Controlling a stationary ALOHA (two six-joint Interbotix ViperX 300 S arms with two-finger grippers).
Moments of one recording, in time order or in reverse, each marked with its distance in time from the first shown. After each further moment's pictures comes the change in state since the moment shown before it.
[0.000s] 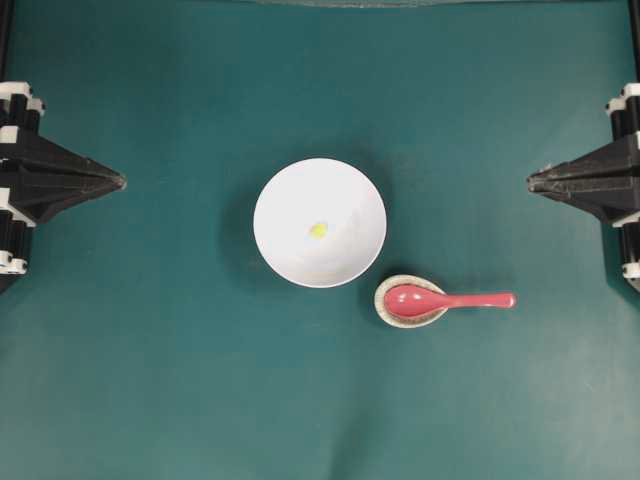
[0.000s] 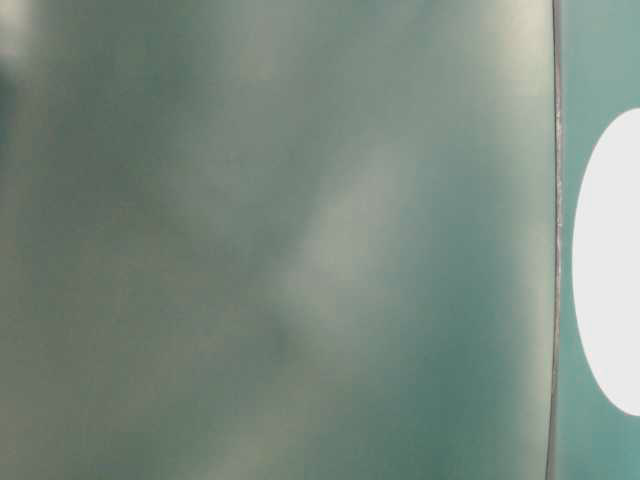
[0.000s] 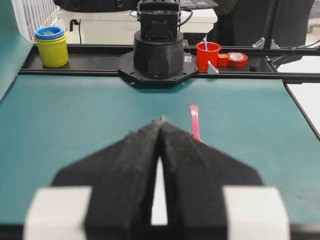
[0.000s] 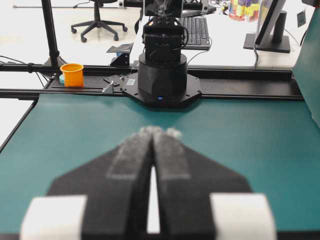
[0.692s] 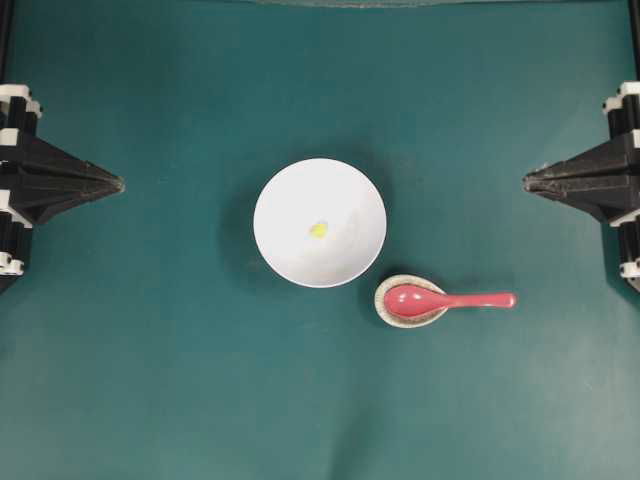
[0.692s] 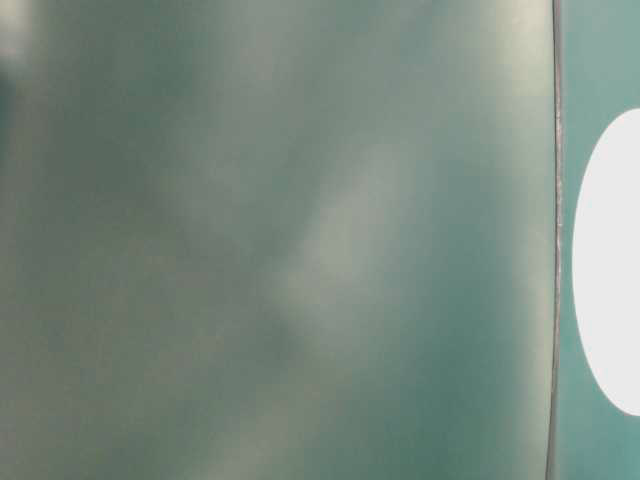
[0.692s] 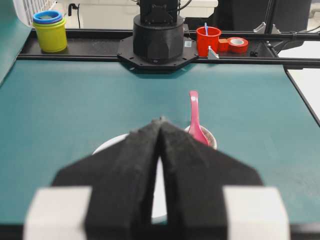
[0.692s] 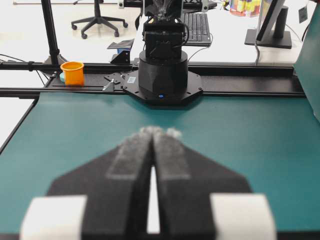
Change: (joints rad) left arm 0.000 -0.020 -0.003 0.005 0.067 -0.008; right arm 0.000 0.015 -0.021 0.002 0.021 0.008
